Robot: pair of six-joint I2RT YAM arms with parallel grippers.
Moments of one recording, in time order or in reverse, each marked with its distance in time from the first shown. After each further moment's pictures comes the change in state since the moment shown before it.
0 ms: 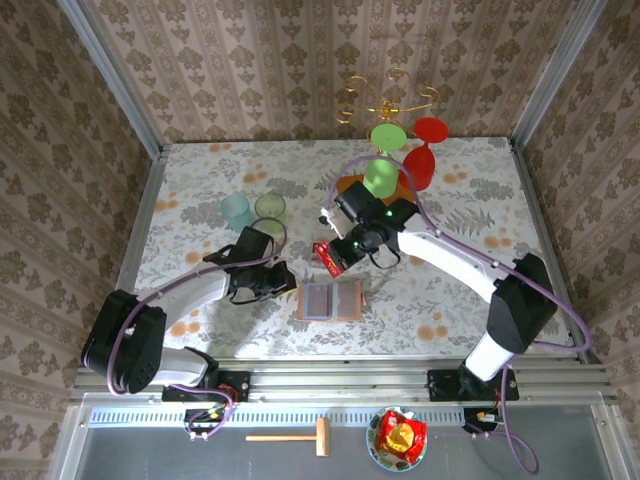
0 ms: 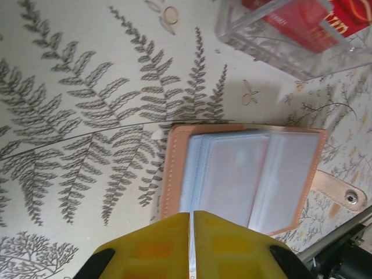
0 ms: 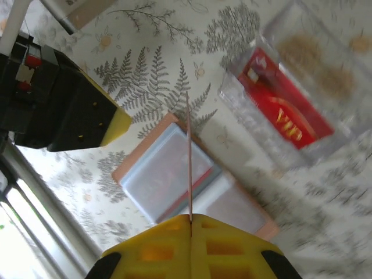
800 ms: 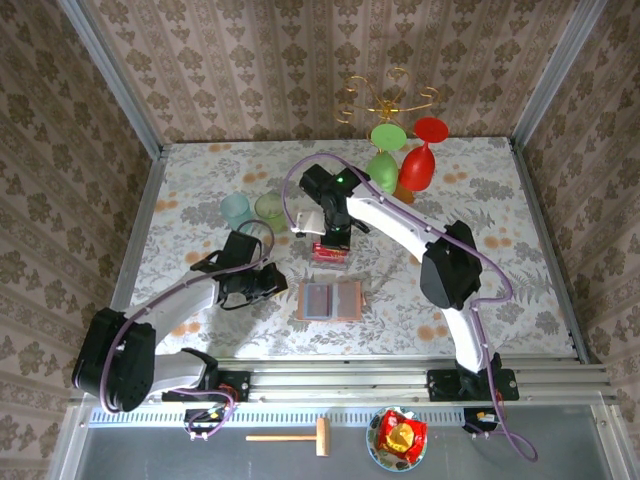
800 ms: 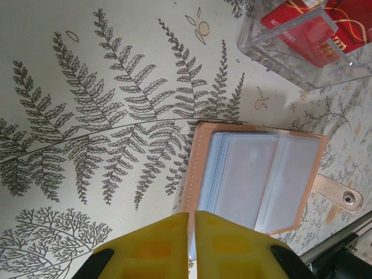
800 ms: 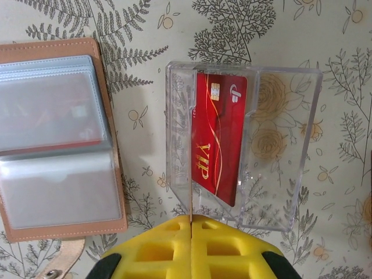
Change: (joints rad) left arm 0.061 -0.093 -0.057 -0.012 0.000 0.001; right arm -0.003 0.457 0.554 -0.410 0.208 -0.769
